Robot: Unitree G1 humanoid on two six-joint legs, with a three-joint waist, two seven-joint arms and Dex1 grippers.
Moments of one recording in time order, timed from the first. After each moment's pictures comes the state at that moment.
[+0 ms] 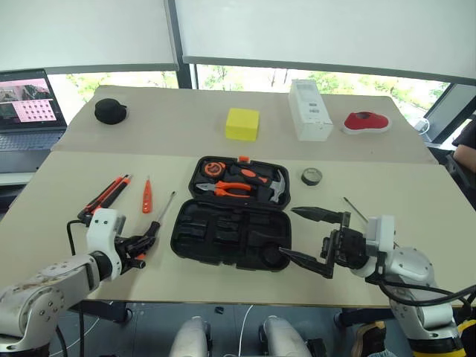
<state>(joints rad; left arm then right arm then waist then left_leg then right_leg) 0.12 0.71 0.37 -0.45 -0.81 0.96 -0.29 0.05 -0.55 -0.07 -0.36 0.57 -0.04 1.07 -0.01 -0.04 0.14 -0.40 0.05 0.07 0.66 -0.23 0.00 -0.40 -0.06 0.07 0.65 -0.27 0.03</state>
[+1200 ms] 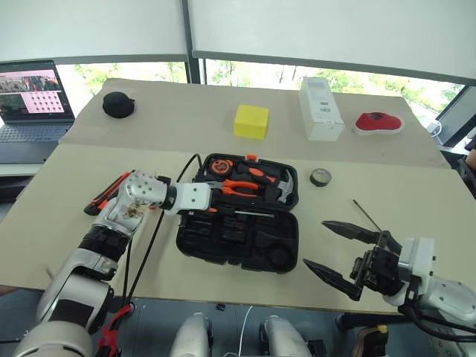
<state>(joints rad) -0.74 0.62 -0.35 0.44 0.07 -0.24 -1.23 0.34 -0.62 -0.24 -0.58 0.61 0.03 0.94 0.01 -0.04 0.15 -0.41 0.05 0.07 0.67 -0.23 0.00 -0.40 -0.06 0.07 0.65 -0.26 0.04</state>
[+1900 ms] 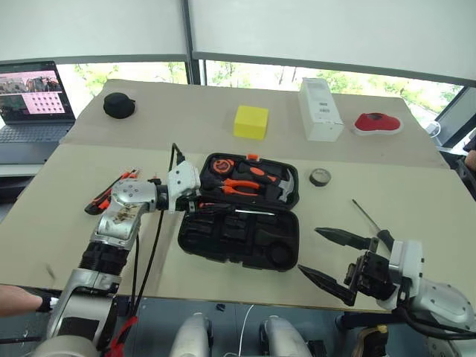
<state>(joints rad) -0.59 0.51 -0.12 0.27 -0.21 0.07 -1.15 0.35 -0.61 -0.20 -0.56 0.61 0.06 0.94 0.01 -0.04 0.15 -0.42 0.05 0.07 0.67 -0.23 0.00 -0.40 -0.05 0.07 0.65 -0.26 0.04</state>
